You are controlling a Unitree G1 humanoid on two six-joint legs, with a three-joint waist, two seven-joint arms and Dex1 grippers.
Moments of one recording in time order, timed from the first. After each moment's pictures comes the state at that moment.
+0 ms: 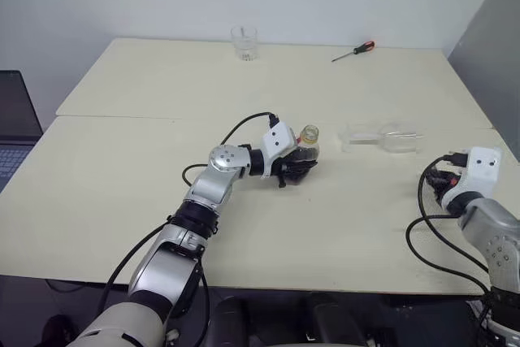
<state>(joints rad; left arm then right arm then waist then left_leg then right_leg) -0.77 0.24 -0.27 0.51 -0.09 0.03 -0.97 -0.14 -0.51 -0.36 -0.30 0.52 0.89 -0.02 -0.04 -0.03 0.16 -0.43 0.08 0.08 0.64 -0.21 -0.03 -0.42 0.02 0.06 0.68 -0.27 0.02</state>
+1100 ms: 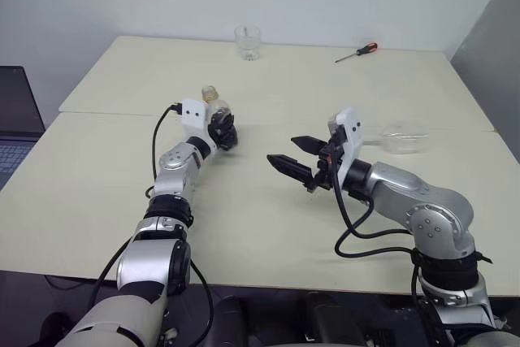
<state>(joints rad) -0.84 0.30 0.17 0.92 -0.17 -0.10 -0.42 -0.49 -0.31 0.07 -0.44 0.79 0.96 0.31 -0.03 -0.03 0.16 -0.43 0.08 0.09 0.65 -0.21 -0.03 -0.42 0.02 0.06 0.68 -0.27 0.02</state>
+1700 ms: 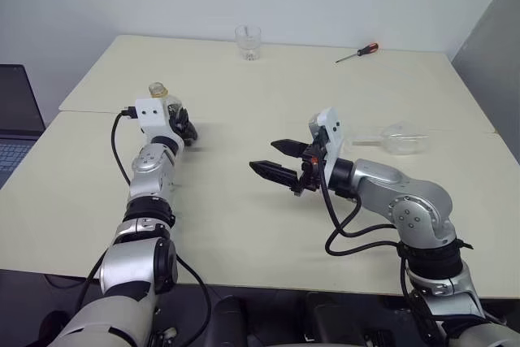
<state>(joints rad) -0.82 0.36 0.28 0.93 -0.19 -0.09 -0.22 -0.55 -0.27 0.12 -0.37 0.75 0.95 0.42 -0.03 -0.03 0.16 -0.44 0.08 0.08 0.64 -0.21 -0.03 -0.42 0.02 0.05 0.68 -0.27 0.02</state>
